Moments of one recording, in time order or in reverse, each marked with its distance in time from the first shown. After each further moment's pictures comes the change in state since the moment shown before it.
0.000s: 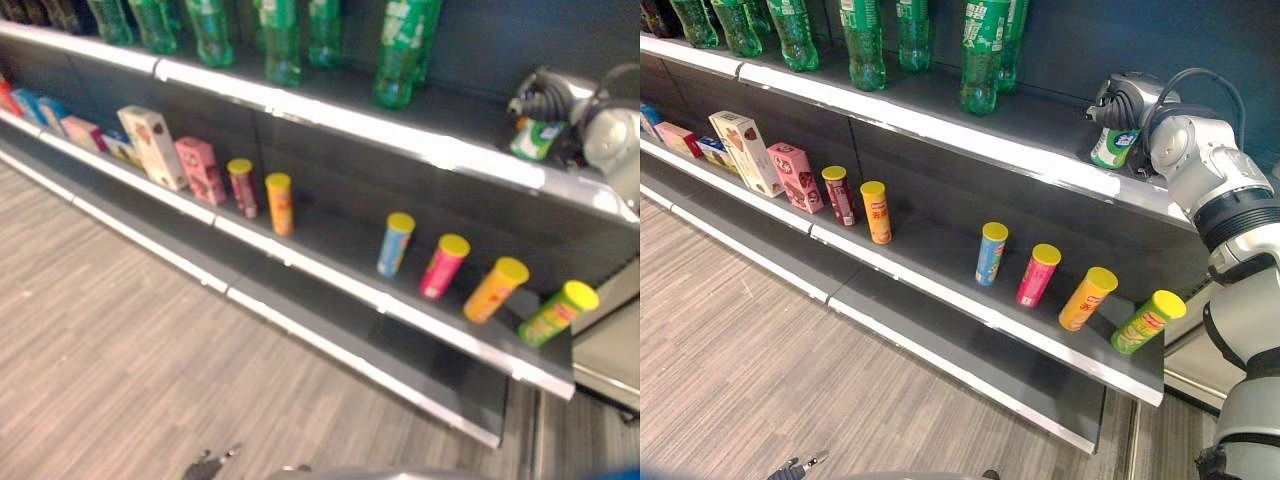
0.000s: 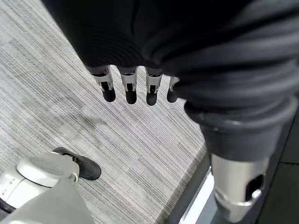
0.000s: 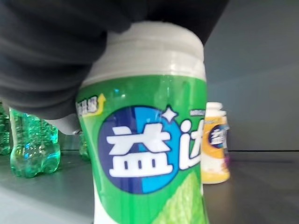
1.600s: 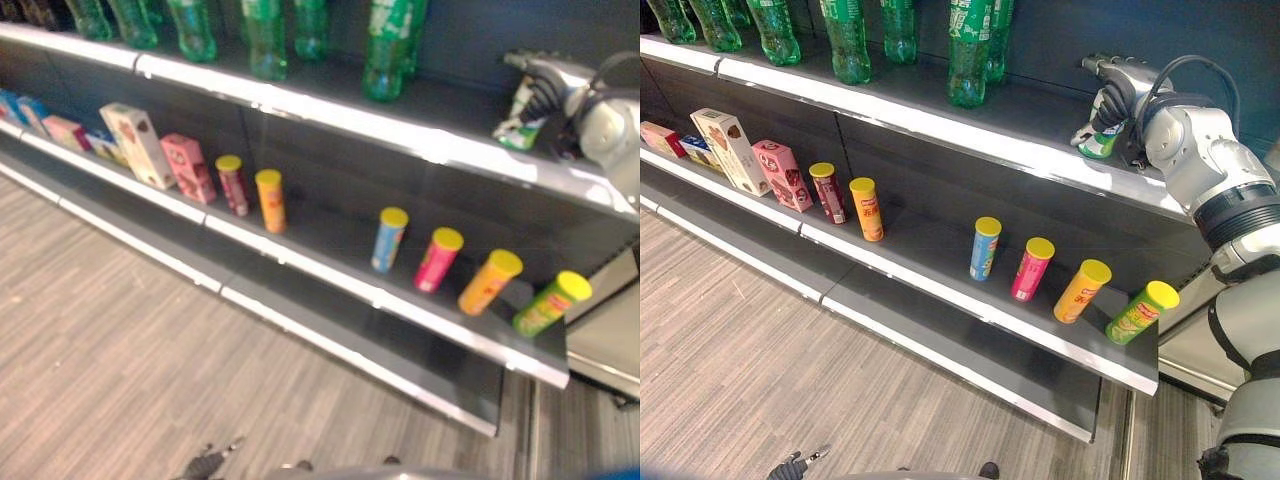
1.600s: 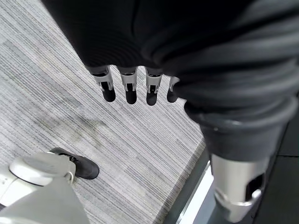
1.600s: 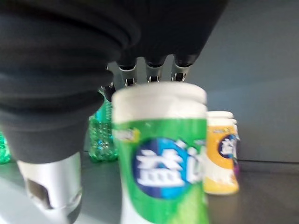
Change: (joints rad) left arm -0.014 -0.010 0.009 -0.004 0.000 0.000 0.007; right arm 0.001 -0.028 -0.036 -0.161 -0.045 0.000 0.000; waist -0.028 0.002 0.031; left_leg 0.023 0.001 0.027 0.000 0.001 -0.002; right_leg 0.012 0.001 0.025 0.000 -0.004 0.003
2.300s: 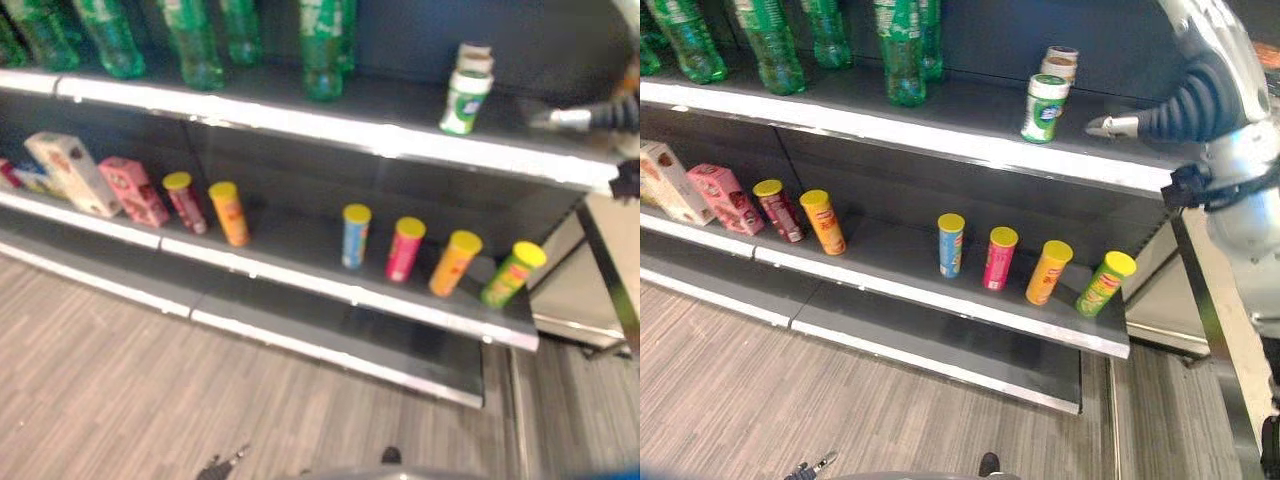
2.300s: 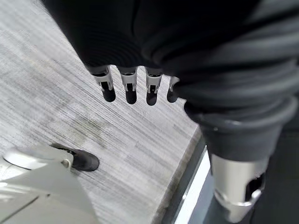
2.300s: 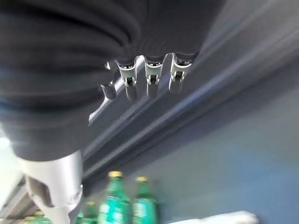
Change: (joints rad) left arm 0.034 -0.068 0.068 -0.017 0.016 0.017 0.024; right arm 0.870 -0.104 -0.952 -0.865 0.094 -0.090 -0.202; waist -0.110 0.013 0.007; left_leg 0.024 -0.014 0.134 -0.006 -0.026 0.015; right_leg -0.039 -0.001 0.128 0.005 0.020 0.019
